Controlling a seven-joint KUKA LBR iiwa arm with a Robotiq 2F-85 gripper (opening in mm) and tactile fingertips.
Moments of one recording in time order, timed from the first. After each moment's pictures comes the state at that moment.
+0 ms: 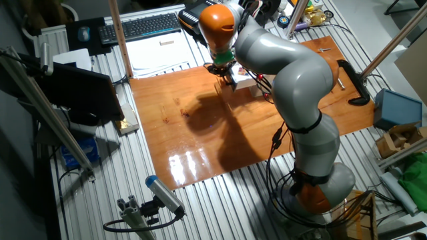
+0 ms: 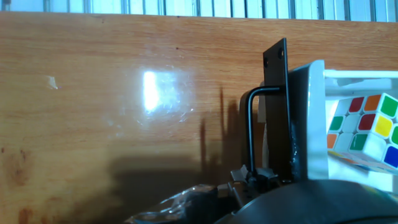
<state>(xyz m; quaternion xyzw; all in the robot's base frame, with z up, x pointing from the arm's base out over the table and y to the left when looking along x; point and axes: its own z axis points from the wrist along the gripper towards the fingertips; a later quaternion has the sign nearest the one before) 0.651 0.123 0.178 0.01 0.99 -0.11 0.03</state>
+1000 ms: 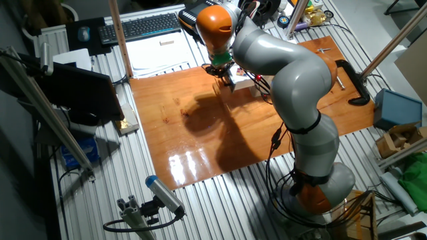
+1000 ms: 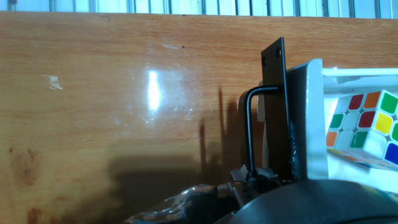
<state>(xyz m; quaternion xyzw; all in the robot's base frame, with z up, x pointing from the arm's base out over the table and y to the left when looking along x) 0.649 0.131 0.176 0.01 0.99 -0.10 0.03</state>
